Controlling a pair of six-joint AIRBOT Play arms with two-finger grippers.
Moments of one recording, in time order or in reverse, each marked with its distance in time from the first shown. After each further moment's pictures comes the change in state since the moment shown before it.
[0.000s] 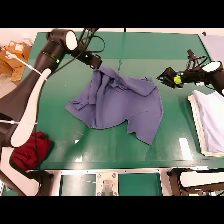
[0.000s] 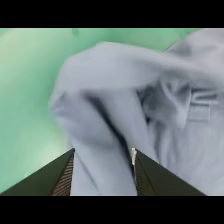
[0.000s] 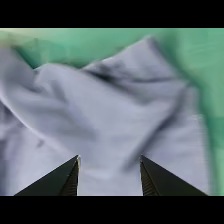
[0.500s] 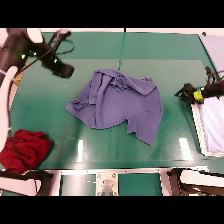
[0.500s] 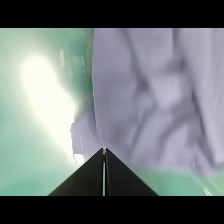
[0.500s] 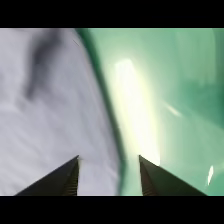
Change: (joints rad) left arm 0.202 0.234 -0.289 -0.038 -0.355 -0.039; right arm -0.232 0.147 -0.225 -0.151 0.185 -0.016
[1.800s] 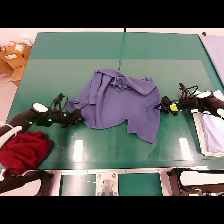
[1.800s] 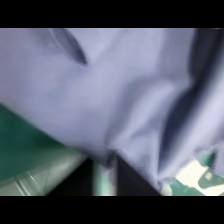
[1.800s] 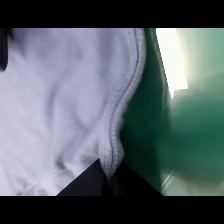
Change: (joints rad) left arm 0.064 0.220 -1.109 -0.790 0.711 0.052; right arm 0.156 -0.105 -0.205 0.265 -0.168 -0.165
